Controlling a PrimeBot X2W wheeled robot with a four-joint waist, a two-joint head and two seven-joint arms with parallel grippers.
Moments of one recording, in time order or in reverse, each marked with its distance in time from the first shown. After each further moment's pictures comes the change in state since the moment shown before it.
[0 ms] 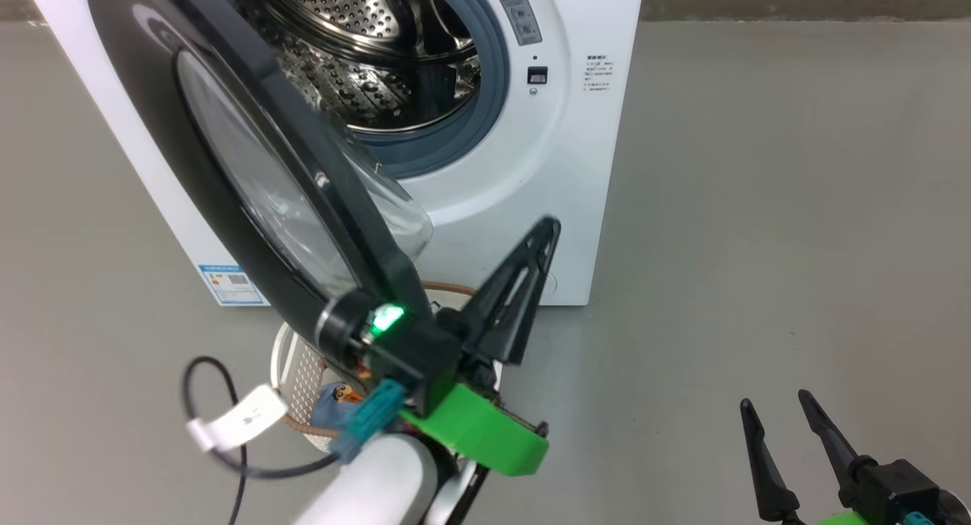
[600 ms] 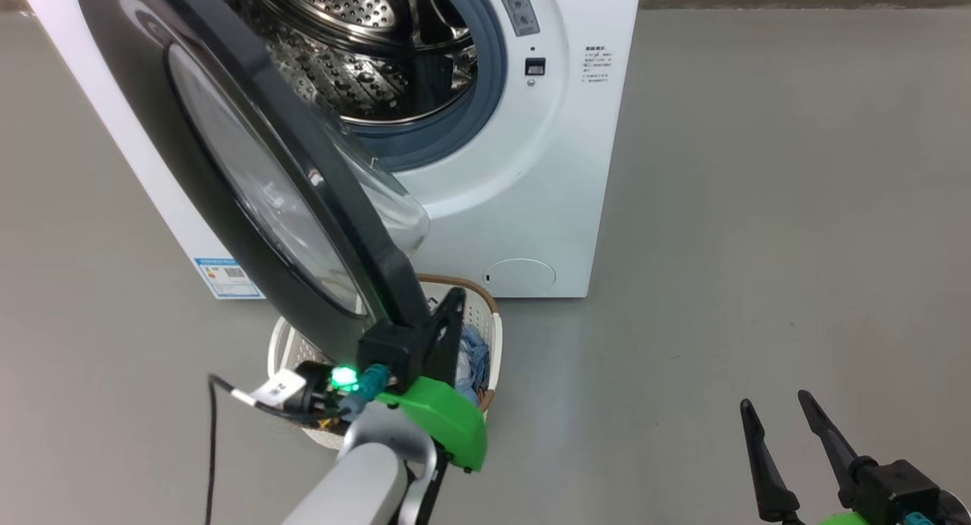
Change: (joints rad) left arm -0.008 0.001 -0.023 0.421 -0.110 0.121 0.007; right arm 0.001 0.000 0.002 0.001 0.003 0.000 -0.001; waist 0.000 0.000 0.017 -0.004
